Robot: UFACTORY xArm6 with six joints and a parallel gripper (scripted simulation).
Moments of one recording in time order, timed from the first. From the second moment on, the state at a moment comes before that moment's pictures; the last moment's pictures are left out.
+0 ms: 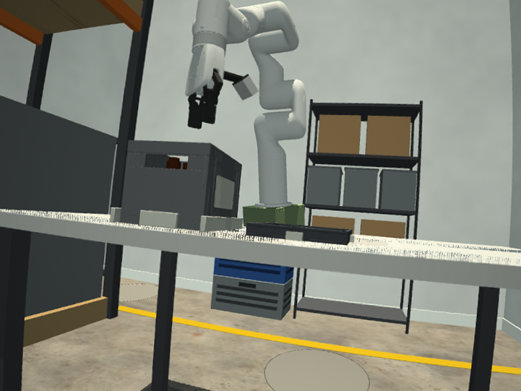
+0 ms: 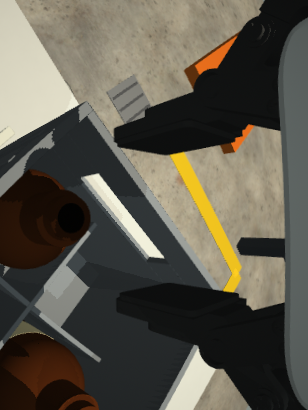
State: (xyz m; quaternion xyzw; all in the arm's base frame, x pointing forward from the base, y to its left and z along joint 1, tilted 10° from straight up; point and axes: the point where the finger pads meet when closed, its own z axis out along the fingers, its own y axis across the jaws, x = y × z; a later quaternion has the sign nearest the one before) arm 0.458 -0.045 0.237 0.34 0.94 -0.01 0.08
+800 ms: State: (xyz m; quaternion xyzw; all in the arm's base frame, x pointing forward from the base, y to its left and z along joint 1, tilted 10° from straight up) arm 0.461 -0.046 0.215 0.34 0.94 -0.01 0.08
